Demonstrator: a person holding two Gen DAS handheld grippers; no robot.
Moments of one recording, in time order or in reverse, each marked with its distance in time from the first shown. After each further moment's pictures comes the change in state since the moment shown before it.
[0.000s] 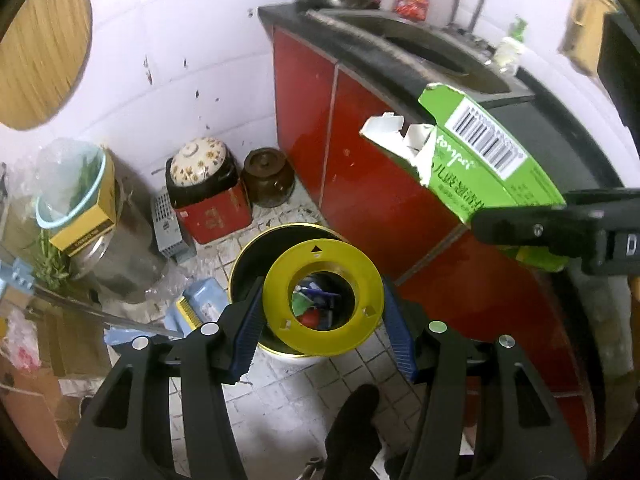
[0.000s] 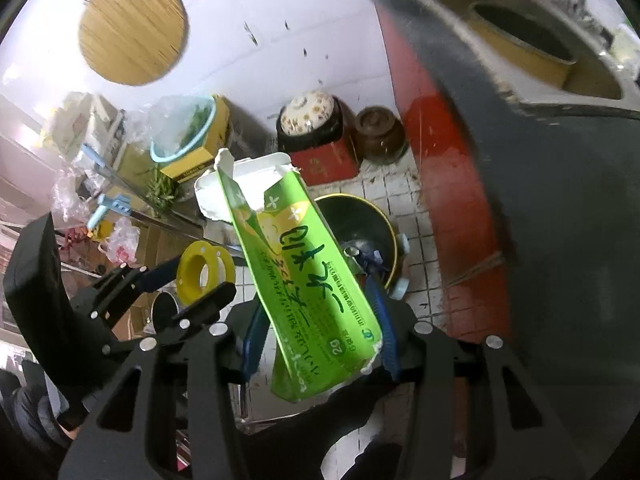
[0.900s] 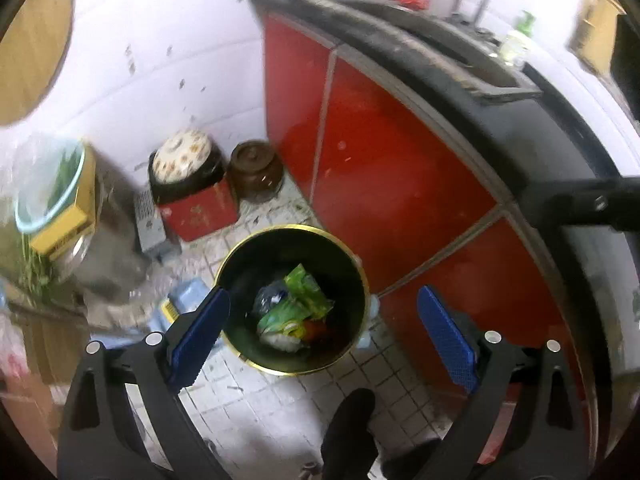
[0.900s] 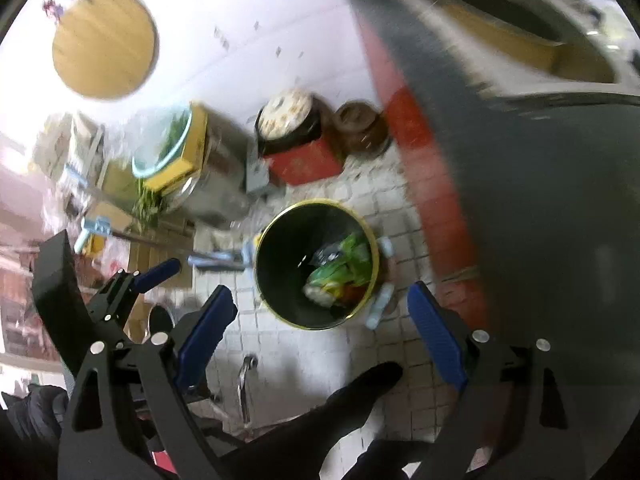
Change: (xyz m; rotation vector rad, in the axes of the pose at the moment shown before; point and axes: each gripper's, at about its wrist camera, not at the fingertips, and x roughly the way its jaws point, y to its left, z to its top) left arm 0.031 -0.009 0.020 0.039 0.005 -0.049; right arm -0.017 -0.052 0.021 0.076 -0.031 -0.035
